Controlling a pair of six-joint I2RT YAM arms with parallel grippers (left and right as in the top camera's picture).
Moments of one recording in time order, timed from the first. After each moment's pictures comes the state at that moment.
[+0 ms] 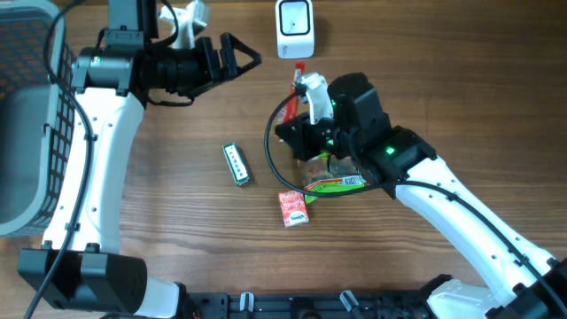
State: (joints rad) left arm -0.08 1.65 1.69 -0.99 0.69 -0.37; right arm 0.58 1.44 1.12 -0.39 -0.39 0.37
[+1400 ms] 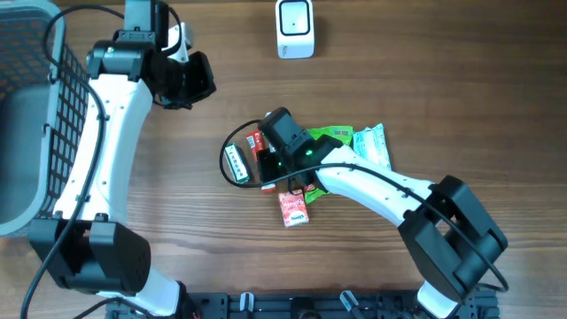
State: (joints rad) left arm -0.09 1.74 1.67 -1.10 0.32 -0.39; right arm 0.77 1.86 1.17 -0.38 -0.16 0.57
